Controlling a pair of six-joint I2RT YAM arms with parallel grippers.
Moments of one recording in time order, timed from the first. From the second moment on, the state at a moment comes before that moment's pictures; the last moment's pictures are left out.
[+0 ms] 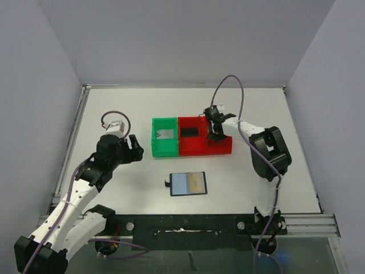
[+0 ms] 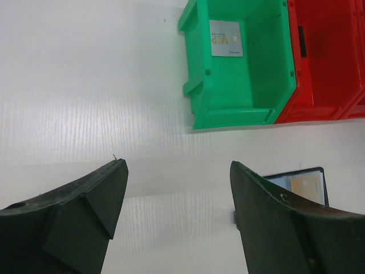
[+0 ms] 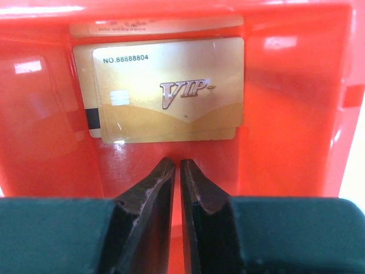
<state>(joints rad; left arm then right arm) -0.38 0.83 0.66 -0.41 -0.09 -0.46 0.45 1.96 1.33 -0.51 0.32 0.38</state>
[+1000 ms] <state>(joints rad) -0.38 0.85 0.66 -0.41 -0.09 -0.46 0.41 1.99 1.37 -0.44 0.29 0.39</state>
